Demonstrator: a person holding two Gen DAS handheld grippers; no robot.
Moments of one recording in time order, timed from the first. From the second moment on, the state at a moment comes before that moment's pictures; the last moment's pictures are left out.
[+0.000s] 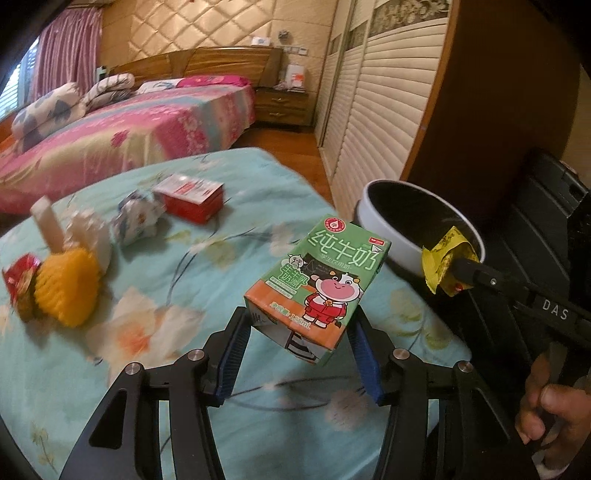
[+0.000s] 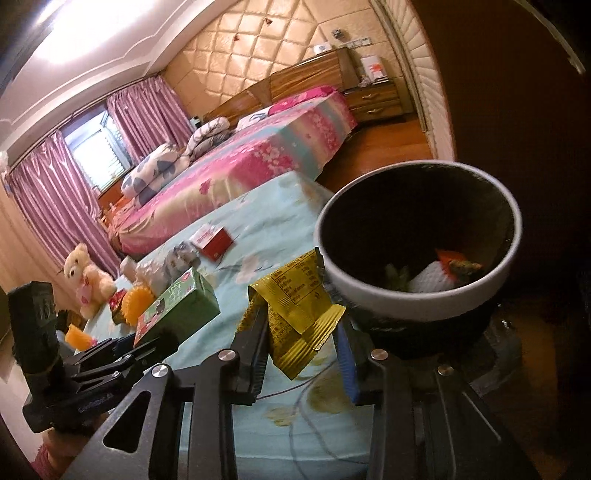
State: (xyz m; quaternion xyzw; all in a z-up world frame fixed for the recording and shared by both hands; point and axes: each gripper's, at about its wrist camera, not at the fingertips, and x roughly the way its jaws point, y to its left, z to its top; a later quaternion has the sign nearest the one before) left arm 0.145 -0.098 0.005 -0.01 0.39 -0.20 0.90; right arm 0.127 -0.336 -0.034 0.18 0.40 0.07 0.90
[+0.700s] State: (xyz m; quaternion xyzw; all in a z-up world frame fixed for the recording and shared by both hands) left arm 0.162 -0.168 0.008 0.02 0.38 -0.23 0.90; right arm 0.133 -0.393 -0.025 0.21 0.37 0.02 0.91
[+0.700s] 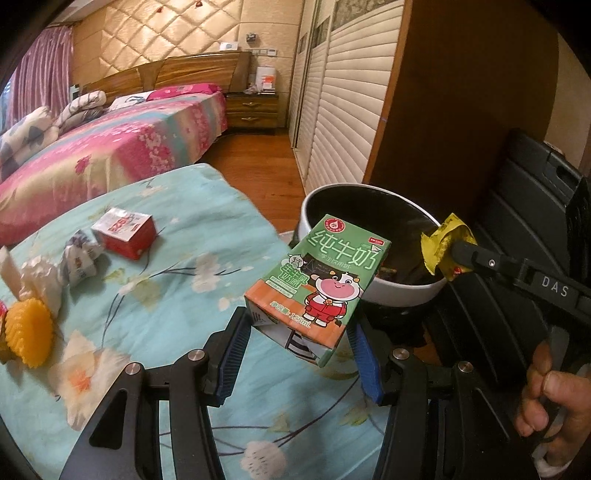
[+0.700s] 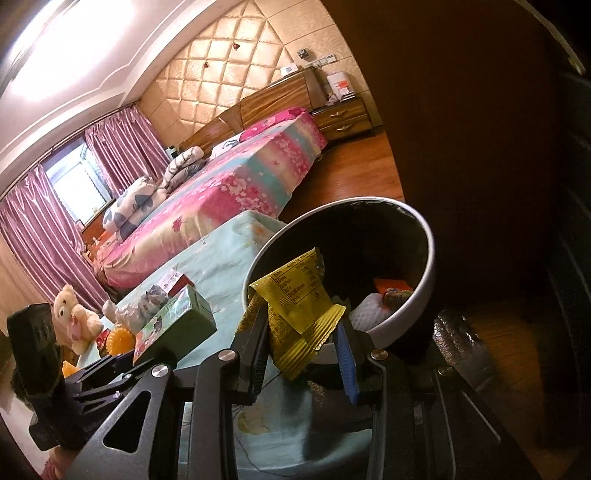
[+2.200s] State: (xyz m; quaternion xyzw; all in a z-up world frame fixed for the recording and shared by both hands) left arm 0.228 -0.236 0.000 0.05 0.38 -0.25 0.89; right arm 0.183 -0.433 -0.038 0.20 0.41 -0.01 0.89
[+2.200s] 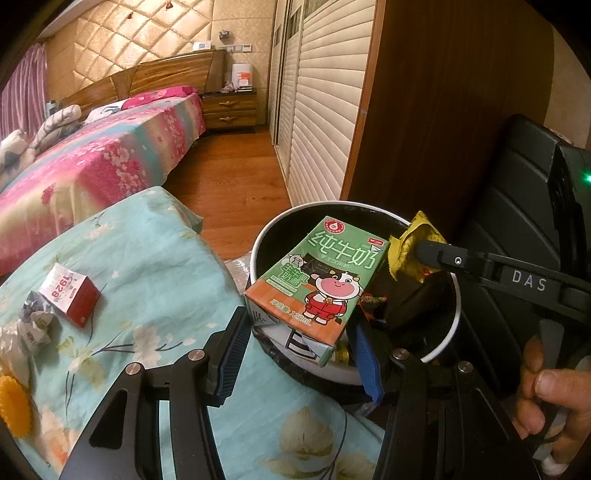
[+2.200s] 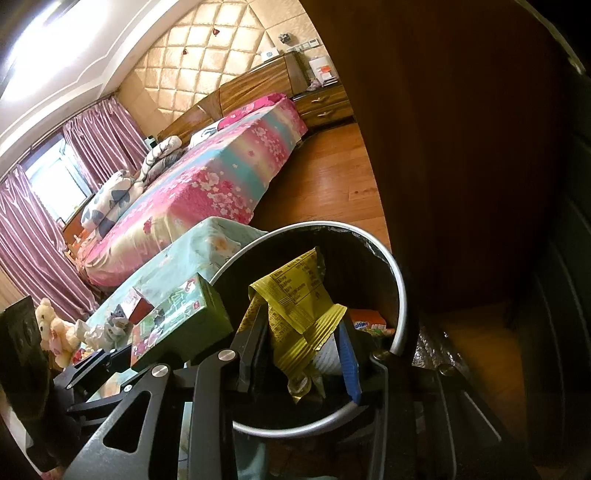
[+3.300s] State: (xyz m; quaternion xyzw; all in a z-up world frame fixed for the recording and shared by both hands) left arm 0.196 -0.148 -0.018 -0.02 0.40 -0.19 0.90; right arm 0.173 -0.390 -0.031 0.21 0.42 0.03 0.88
